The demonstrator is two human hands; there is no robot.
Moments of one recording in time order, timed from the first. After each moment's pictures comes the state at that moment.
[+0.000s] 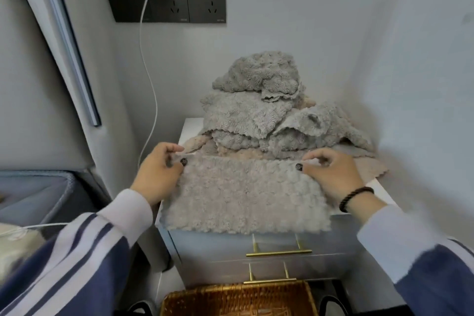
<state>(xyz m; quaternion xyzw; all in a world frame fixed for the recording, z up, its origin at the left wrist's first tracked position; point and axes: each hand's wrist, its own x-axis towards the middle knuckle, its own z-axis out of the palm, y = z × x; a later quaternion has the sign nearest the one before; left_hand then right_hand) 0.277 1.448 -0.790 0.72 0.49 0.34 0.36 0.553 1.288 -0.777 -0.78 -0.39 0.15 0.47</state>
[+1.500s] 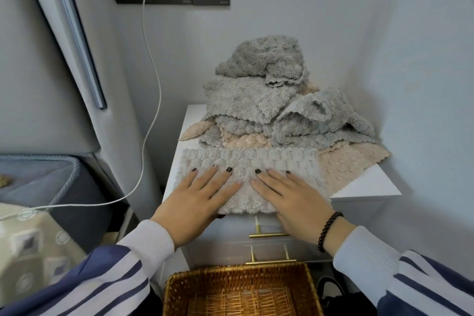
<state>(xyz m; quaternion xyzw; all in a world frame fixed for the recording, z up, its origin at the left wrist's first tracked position) 0.270 1.390 -0.846 0.97 0.18 0.09 -0.13 0.493 1.267 -0.840 -0.62 -0.77 -0.11 0.06</state>
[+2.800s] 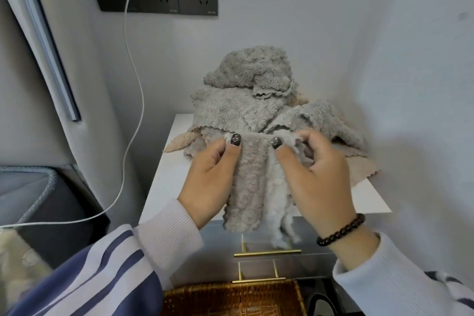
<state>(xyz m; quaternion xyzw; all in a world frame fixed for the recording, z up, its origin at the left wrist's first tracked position) 0.355 1.351 -0.749 0.68 0.30 0.42 0.53 0.477 1.262 -0.737 -0.65 -0.49 0.00 0.58</state>
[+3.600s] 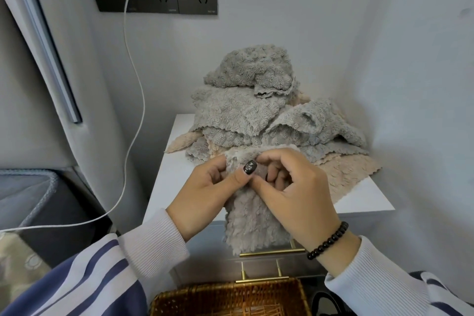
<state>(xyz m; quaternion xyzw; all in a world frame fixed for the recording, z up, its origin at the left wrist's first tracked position) 0.331 1.350 -0.756 0.66 0.24 0.32 0.64 0.467 1.270 -0.761 -0.63 -0.59 -0.07 0.50</state>
